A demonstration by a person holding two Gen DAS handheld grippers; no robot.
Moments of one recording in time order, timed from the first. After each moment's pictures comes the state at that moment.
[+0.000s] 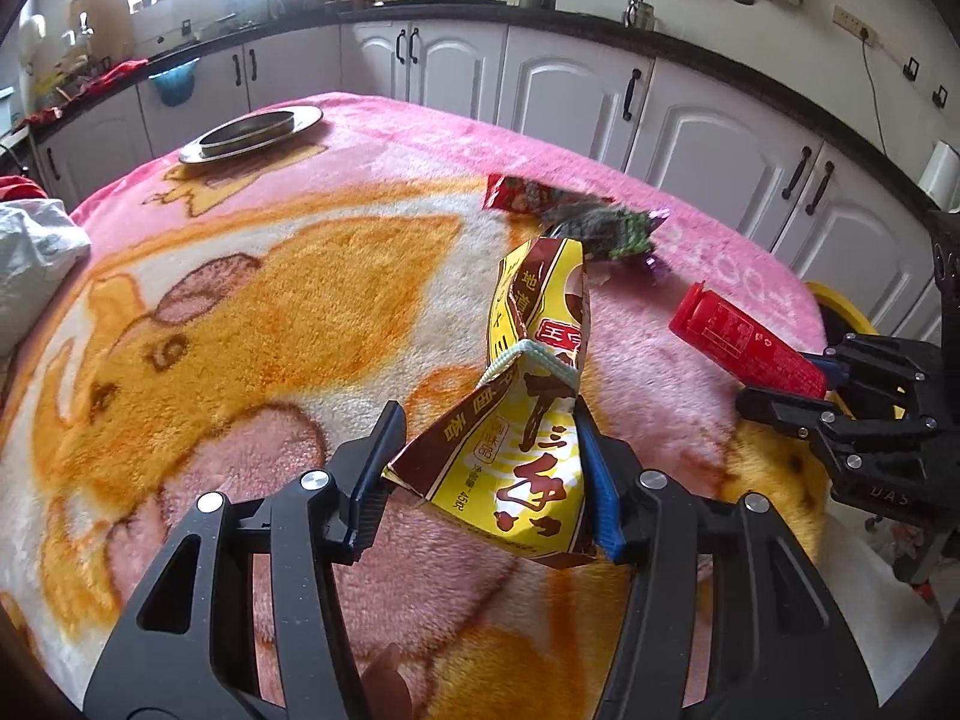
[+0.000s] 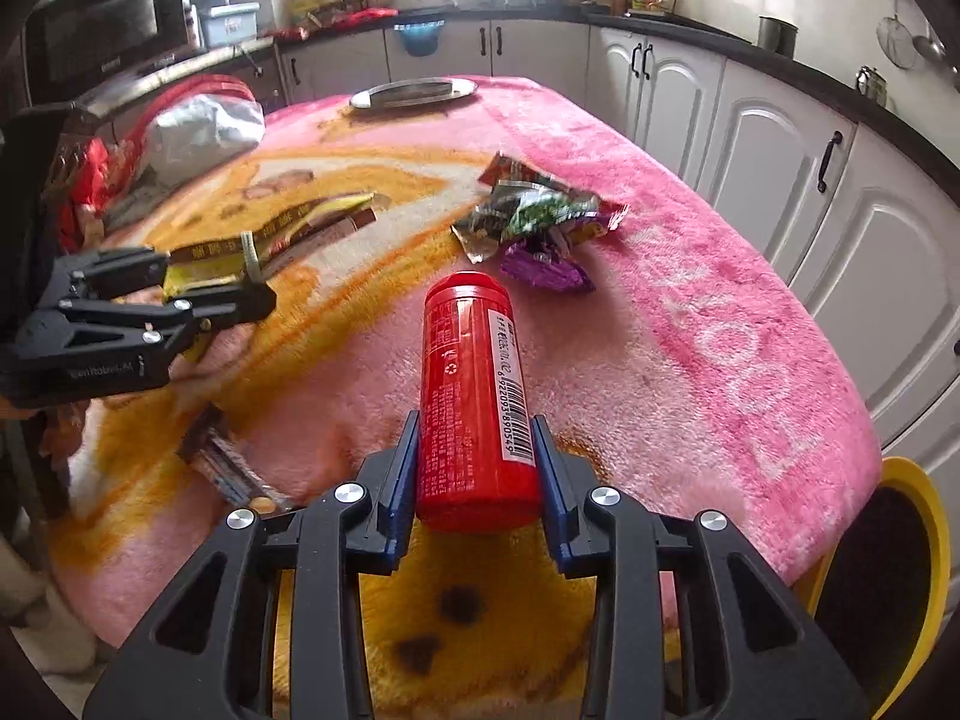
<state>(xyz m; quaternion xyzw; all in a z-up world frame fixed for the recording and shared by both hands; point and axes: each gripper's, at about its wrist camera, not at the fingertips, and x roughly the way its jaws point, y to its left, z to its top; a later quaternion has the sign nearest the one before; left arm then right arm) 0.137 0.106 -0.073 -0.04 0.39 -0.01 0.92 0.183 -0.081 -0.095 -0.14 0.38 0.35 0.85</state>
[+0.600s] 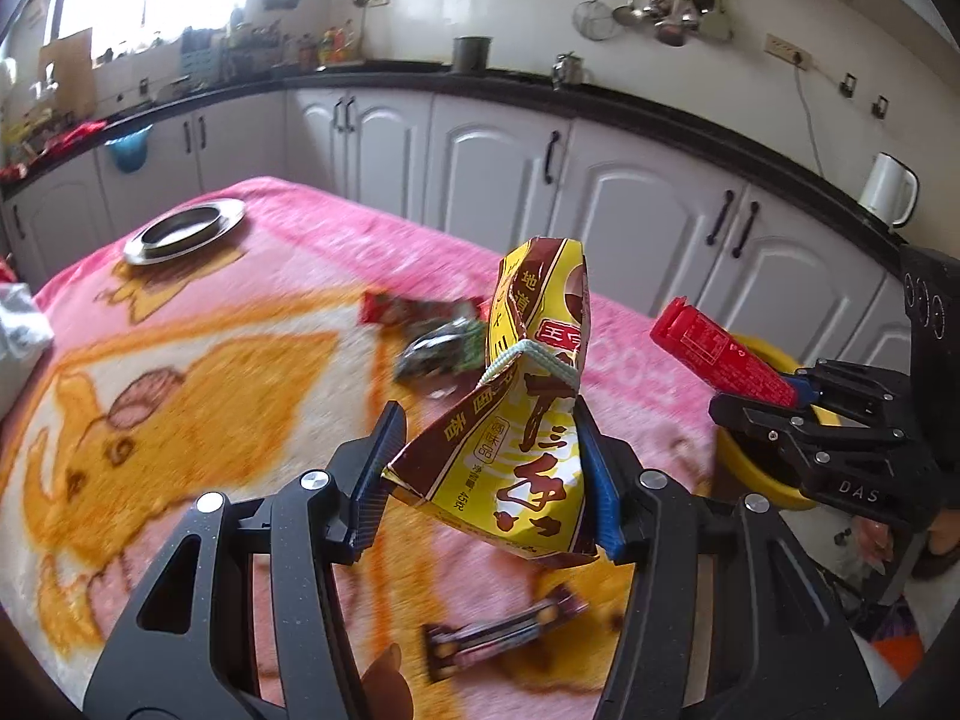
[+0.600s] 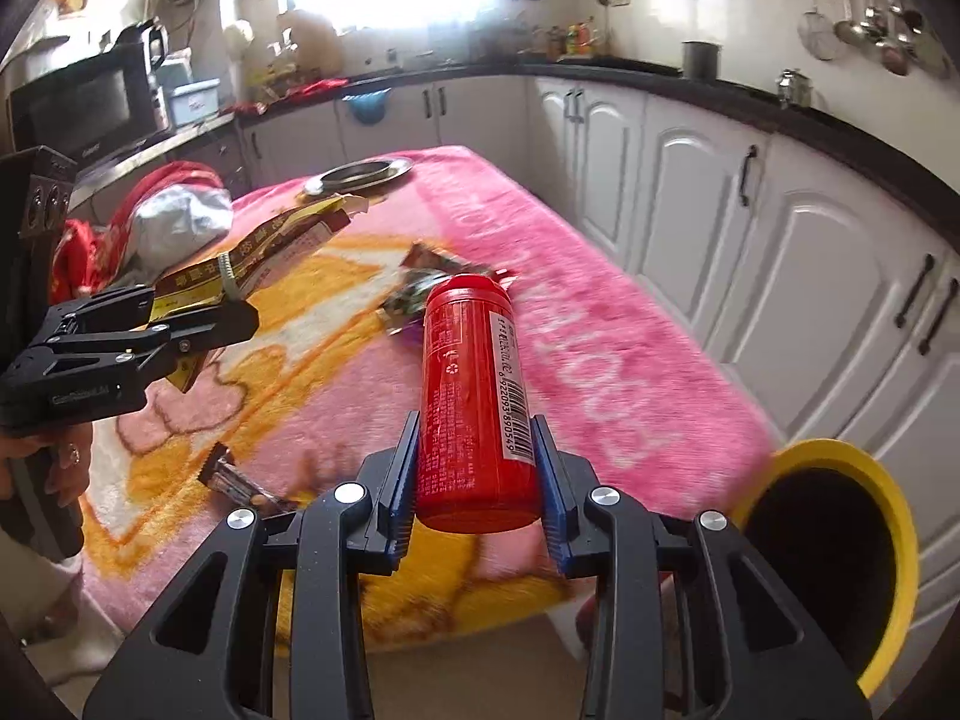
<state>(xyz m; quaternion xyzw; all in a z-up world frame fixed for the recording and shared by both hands) 0.142 0.038 -0.015 -0.03 0.33 -0.07 0.94 0.177 -0.159 -0.041 -0.08 0.34 0.30 0.89</state>
